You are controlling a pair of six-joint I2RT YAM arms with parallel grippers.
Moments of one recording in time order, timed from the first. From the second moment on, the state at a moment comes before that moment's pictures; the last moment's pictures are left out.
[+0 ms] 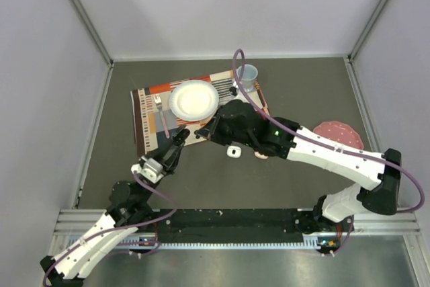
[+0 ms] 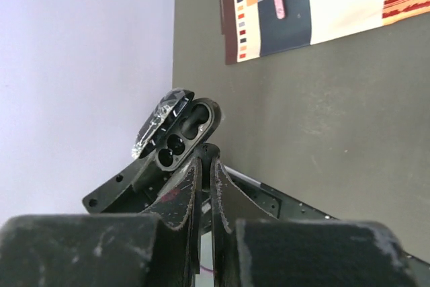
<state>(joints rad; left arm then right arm) -0.78 0.01 0.05 0.39 -0.09 0.26 1.12 1.41 1.38 -0.49 0.24 1.16</state>
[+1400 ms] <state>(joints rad) -0.78 0.09 0.05 0.54 -0.13 0.37 1.28 1.61 1.69 -0.68 0.50 1.34</state>
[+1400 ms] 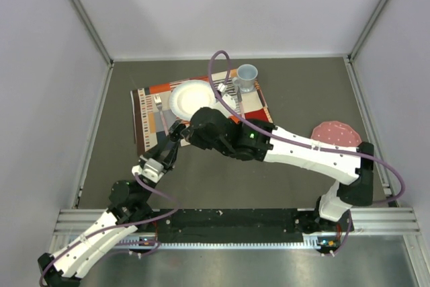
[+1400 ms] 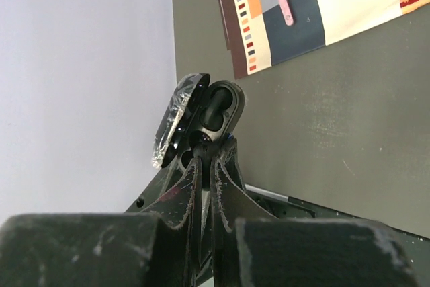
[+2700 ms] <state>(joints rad) -0.78 0.09 0.04 0.52 -0.18 0.38 1.27 1.76 1.83 -0.75 0.51 1.43</state>
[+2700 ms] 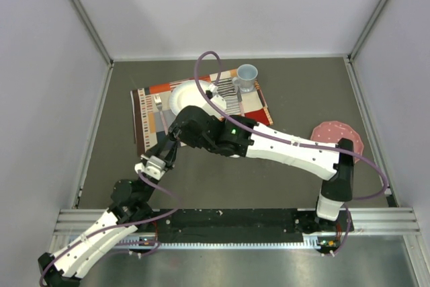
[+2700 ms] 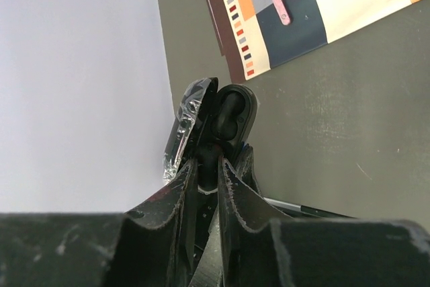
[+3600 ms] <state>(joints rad) -0.78 0.13 0.04 0.55 -0.18 0.38 1.27 1.79 1.90 -0.79 0.49 1.31</state>
